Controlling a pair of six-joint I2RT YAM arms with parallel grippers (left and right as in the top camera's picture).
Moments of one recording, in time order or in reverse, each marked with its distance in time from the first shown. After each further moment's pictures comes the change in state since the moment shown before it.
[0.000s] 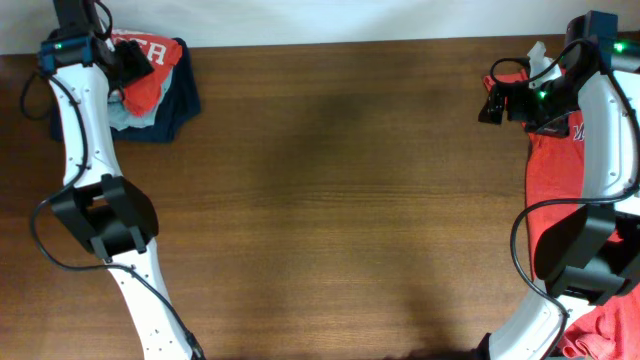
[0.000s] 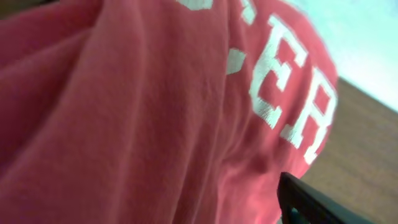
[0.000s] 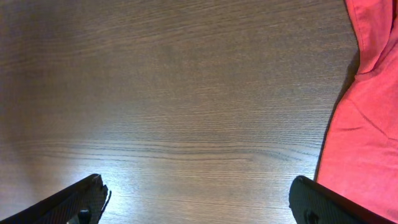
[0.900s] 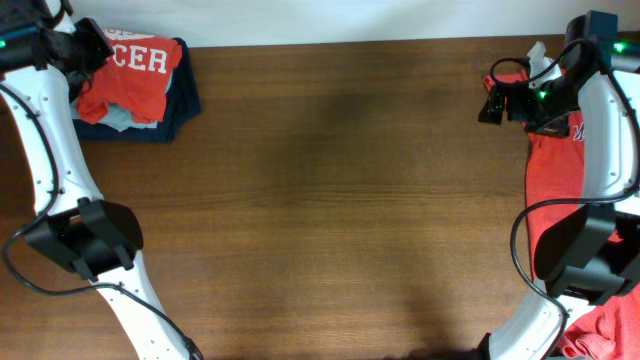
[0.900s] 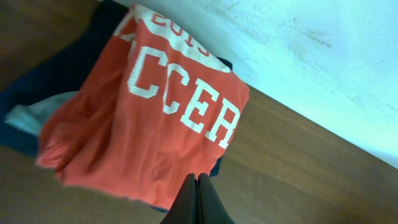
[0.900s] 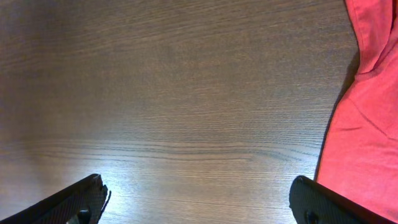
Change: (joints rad) left arm 0.069 -0.159 0.011 -0.021 0.199 0.023; right arm 0.000 0.000 0.000 0.000 0.000 0.000
